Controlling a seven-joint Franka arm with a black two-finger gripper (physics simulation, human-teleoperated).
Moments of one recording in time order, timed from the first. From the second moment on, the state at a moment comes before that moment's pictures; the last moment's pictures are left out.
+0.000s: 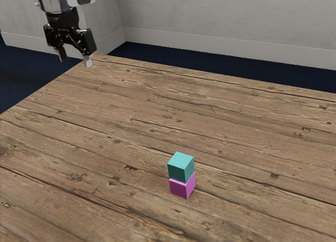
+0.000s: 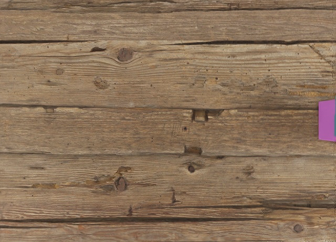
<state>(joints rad) 0.07 -0.04 -0.02 -1.49 0.04 1.47 0.04</state>
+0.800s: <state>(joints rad) -0.09 0.15 -0.06 -1.29 0.03 1.44 0.05</state>
